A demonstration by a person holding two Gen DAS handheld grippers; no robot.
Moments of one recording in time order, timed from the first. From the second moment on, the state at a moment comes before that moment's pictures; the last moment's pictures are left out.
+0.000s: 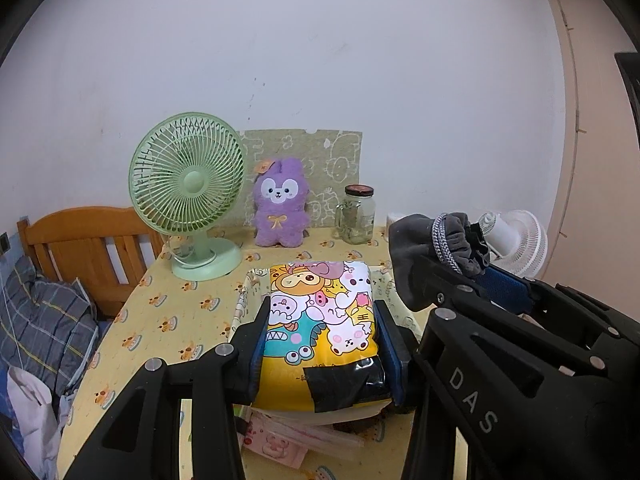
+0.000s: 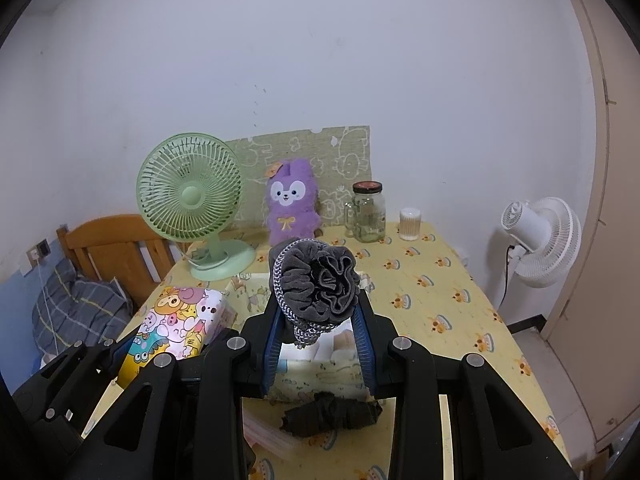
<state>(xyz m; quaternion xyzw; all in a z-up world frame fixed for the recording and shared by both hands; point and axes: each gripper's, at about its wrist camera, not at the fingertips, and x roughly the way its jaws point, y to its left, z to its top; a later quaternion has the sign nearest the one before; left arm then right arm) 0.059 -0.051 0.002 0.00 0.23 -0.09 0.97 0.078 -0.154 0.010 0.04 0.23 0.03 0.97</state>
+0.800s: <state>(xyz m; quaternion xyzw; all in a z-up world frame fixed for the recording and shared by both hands) 0.146 -0.045 -0.025 0.01 0.26 -0.06 0.96 0.159 -0.148 -0.019 0.03 0.27 0.05 0.96</state>
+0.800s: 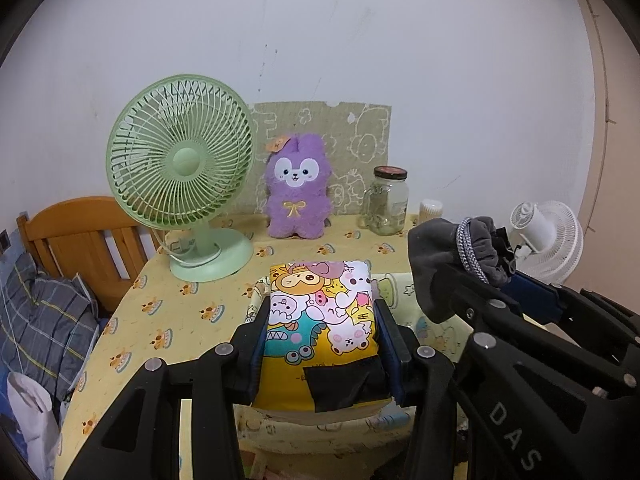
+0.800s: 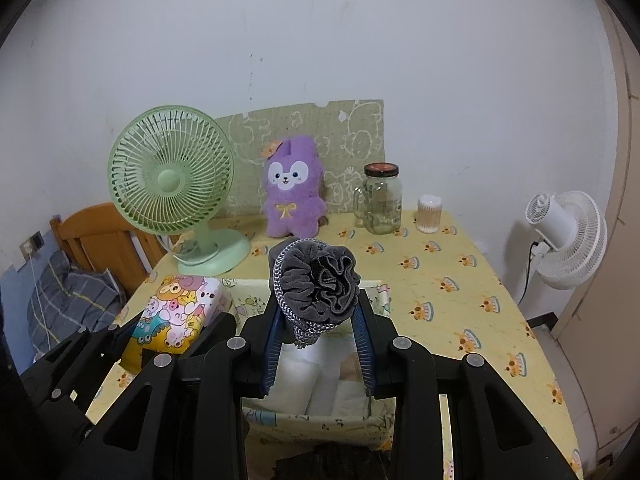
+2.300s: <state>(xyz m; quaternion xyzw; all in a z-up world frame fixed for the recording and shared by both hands) 0.191 -0.042 -0.071 0.01 0.33 -0.08 0.94 0.217 -0.143 -0.066 0.02 0.33 0.06 0.94</state>
